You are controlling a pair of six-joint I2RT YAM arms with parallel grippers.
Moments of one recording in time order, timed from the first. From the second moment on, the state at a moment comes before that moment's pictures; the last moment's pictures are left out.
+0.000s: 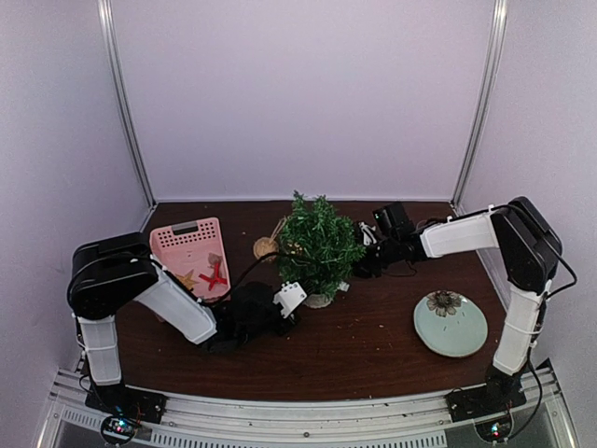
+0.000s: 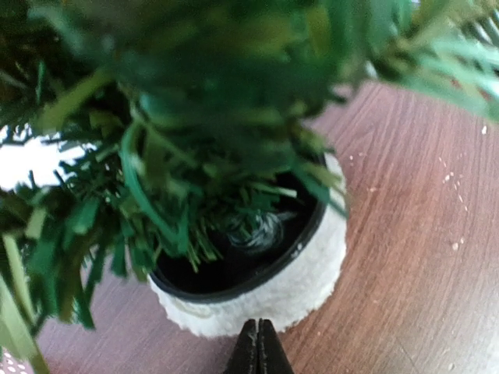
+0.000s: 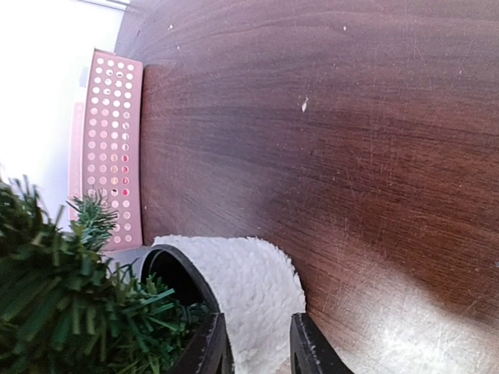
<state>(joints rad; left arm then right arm) -1.07 1.96 0.73 0.85 -0.34 0.30 0.53 1.89 1.12 -0.01 -0.54 0.71</state>
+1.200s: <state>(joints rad) -0.98 2.00 0.75 0.87 -0.38 0.25 0.60 1.86 1.02 0.13 -0.50 0.79</state>
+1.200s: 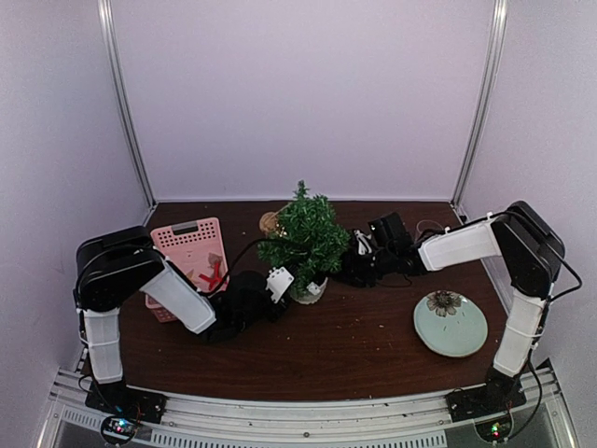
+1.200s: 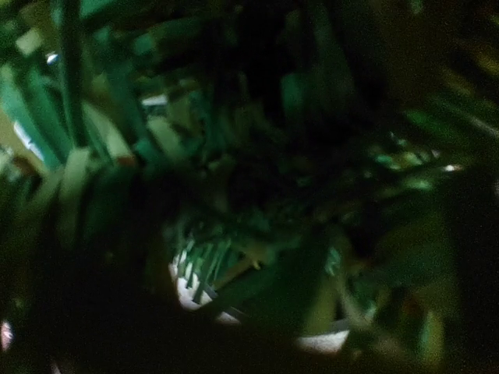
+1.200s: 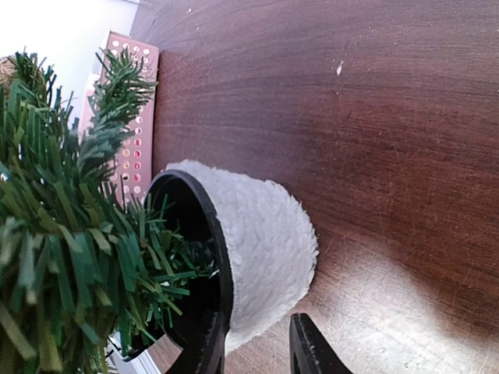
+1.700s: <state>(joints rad) -0.94 2.00 0.74 0.88 -0.37 0.24 0.64 1.86 1.02 0.12 -0.50 0.79</state>
